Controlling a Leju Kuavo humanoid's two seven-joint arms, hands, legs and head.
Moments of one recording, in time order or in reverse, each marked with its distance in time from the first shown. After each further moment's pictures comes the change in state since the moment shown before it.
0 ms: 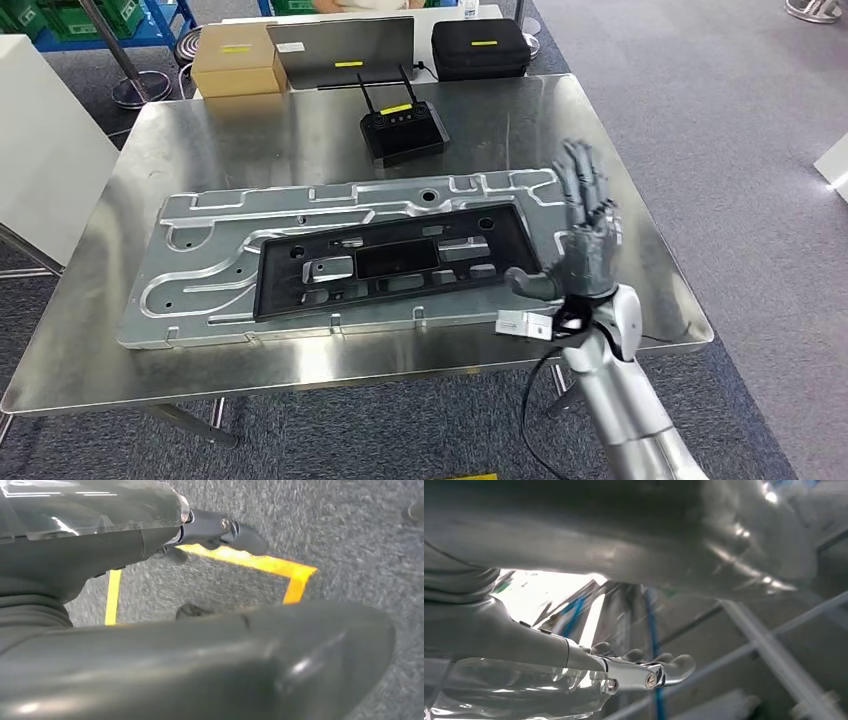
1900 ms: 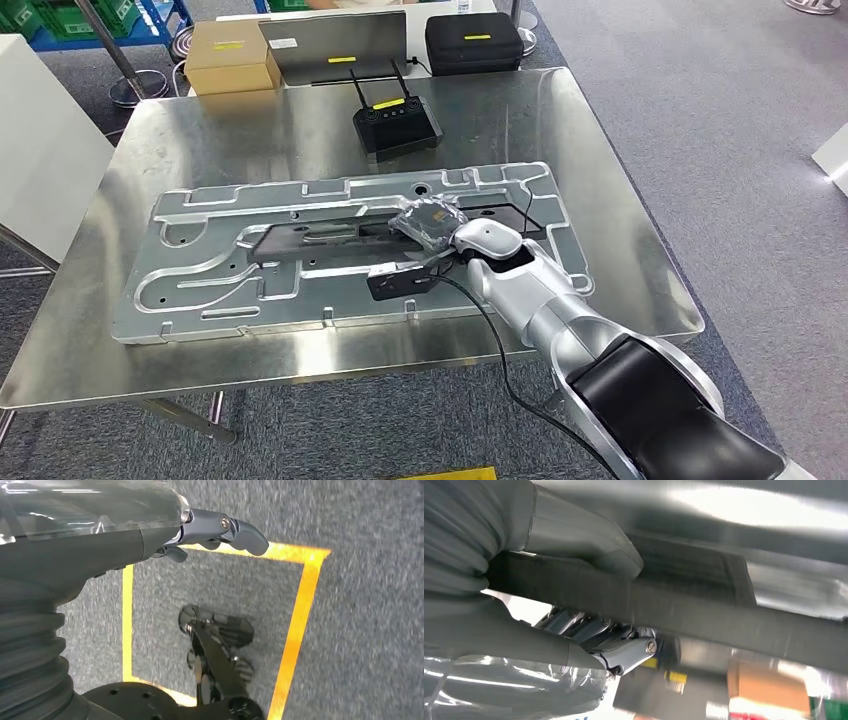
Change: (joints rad) left arm -0.027 0.004 -0.105 0.000 0.000 -0.038 0.056; right arm -0.659 0.200 0.446 1.080 0.413 0.588 0.319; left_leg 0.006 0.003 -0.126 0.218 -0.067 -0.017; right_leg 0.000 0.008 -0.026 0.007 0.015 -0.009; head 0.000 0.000
